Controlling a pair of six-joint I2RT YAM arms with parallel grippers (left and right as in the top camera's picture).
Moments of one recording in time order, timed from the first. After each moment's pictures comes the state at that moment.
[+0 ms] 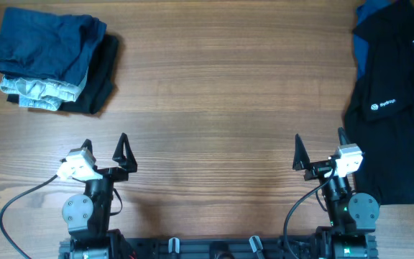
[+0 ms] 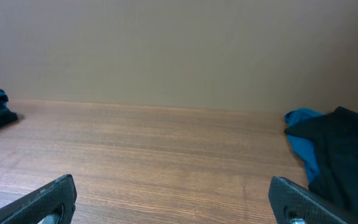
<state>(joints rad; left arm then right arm) 0.13 0.03 0.01 -0.06 0.14 -0.38 -0.04 0.02 0.01 0.01 -0.18 0.00</state>
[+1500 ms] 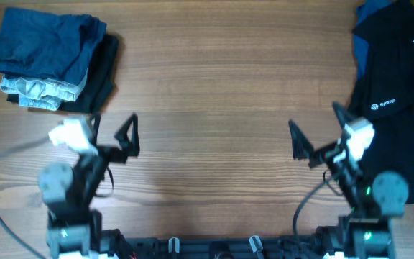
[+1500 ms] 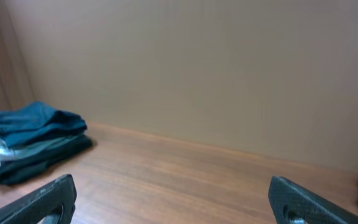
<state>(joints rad) 0.13 0.51 0.39 -0.02 0.41 -0.36 -0.04 0.43 0.38 0.10 -0.45 0.04</state>
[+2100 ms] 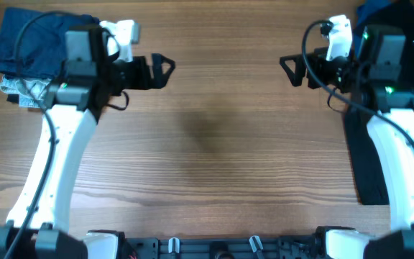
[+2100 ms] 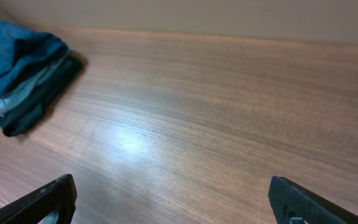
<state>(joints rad) -0.10 1.49 1.32 -0.63 0.48 -0.17 -0.04 1.45 1.26 -0.53 -0.51 -0.08</state>
